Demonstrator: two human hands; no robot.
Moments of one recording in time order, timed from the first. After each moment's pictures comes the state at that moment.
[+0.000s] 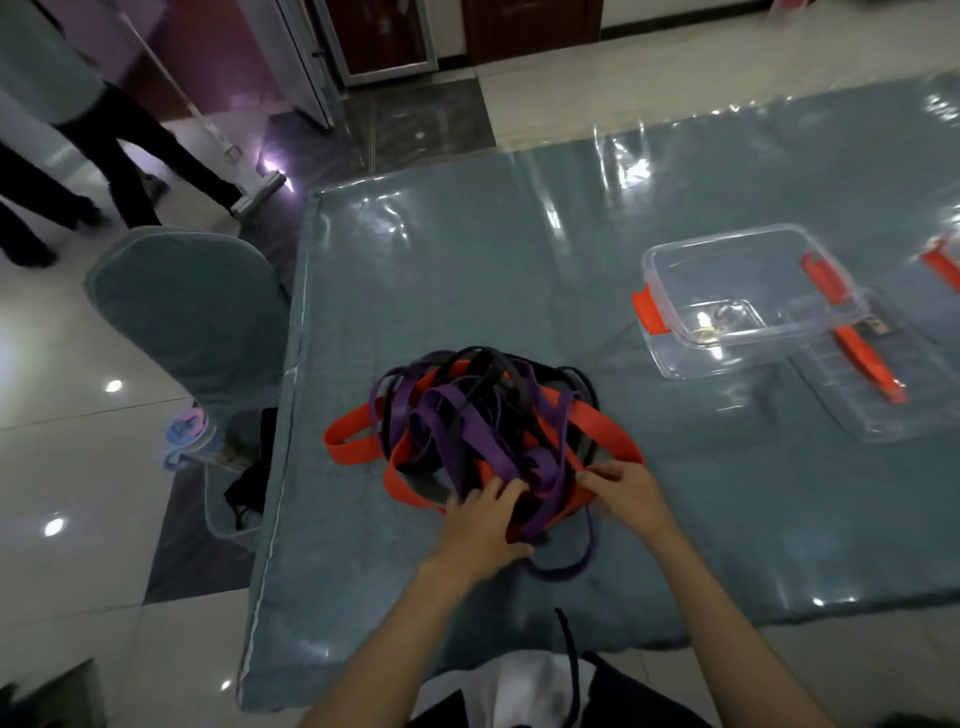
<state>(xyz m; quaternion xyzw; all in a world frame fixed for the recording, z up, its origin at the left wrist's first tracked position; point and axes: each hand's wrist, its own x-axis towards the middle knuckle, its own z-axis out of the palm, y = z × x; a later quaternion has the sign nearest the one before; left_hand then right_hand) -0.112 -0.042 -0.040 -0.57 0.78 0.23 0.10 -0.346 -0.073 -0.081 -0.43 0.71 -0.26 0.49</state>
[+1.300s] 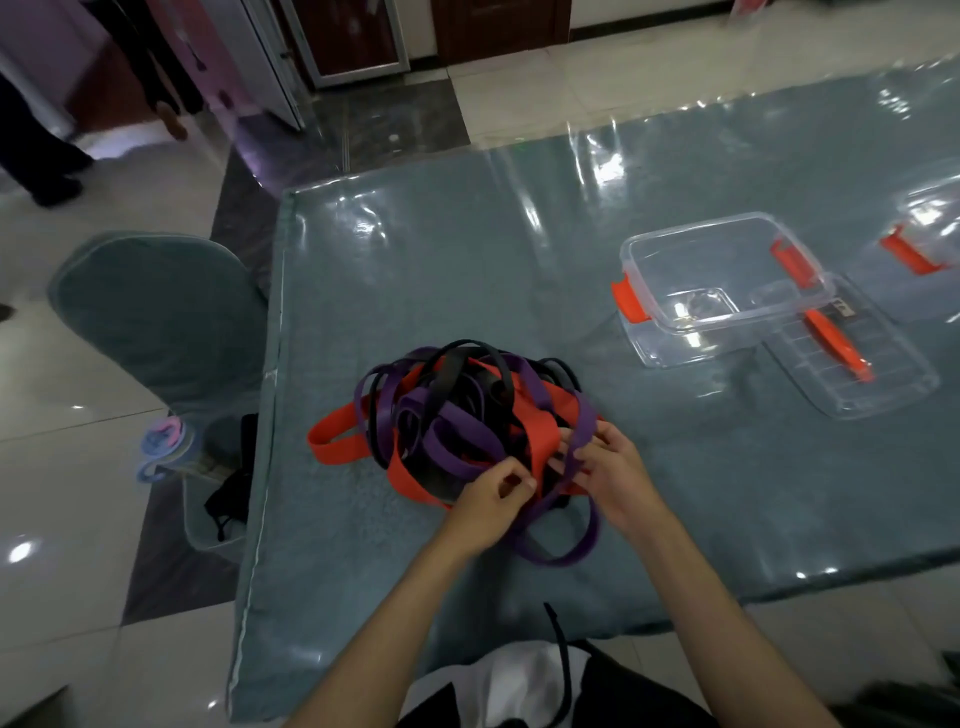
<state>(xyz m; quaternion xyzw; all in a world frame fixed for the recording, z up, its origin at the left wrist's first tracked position) -0.126 -0.048 -0.020 -0.58 0.60 0.52 -0.17 -0.321 -0.064 -0.030 -0.17 0.51 -0.52 0.67</state>
